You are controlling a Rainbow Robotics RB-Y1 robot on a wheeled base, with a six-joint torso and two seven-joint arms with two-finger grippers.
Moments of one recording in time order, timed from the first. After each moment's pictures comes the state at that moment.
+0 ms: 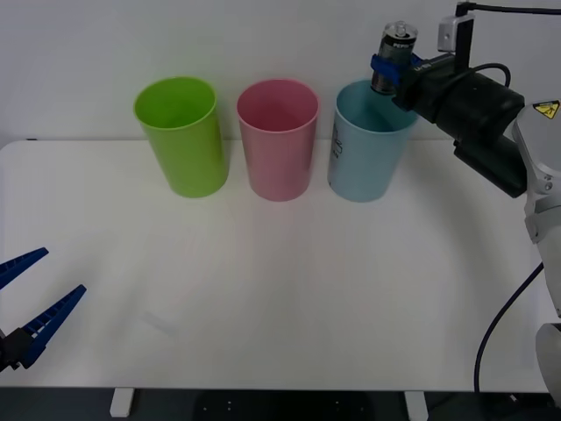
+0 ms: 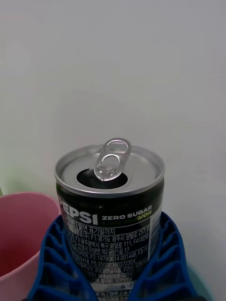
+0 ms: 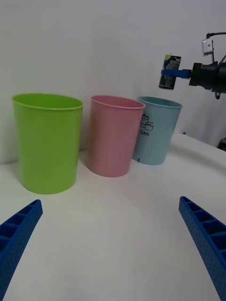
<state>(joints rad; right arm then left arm) -0.72 -0.39 -0.11 -1.15 1.53 -0.59 -0.35 0.35 0.40 0.52 -1.66 -0.96 -1.22 0.00</state>
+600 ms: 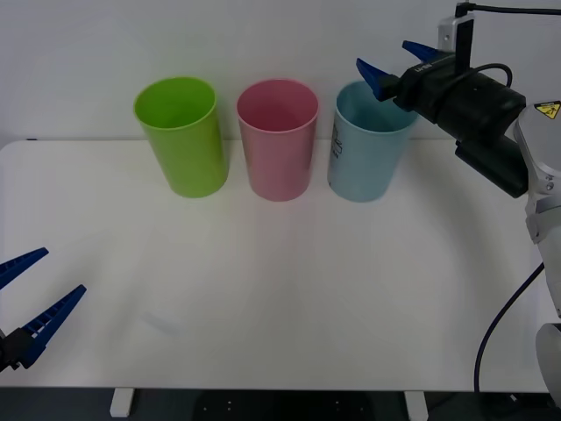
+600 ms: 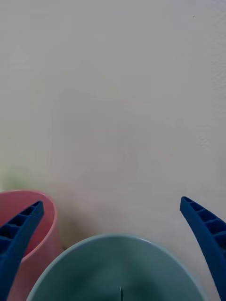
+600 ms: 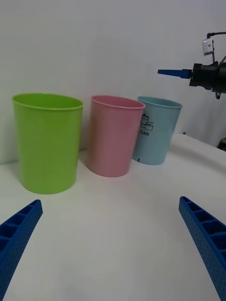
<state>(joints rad) -0.72 -0.39 -0.12 -1.15 1.53 -0.60 -0.31 0.35 0.40 0.52 -1.66 -0.96 -1.22 0.00</state>
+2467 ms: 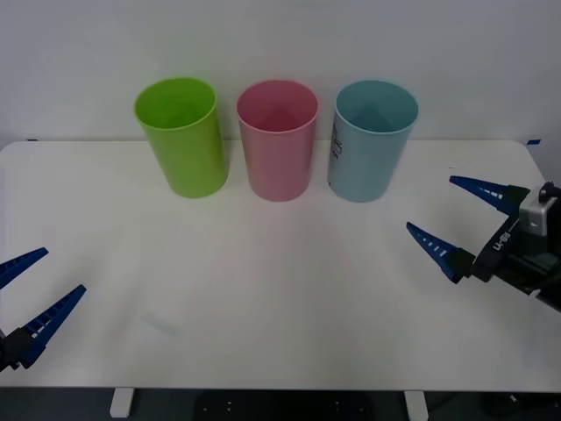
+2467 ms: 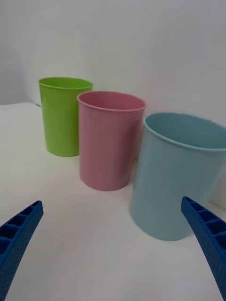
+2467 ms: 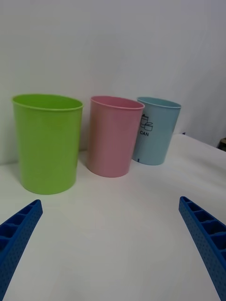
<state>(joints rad) 0.15 -0.53 -0.22 -1.83 1.22 -0.87 -0.03 0.35 0.40 0.52 -1.66 -0.96 -1.22 0.00</state>
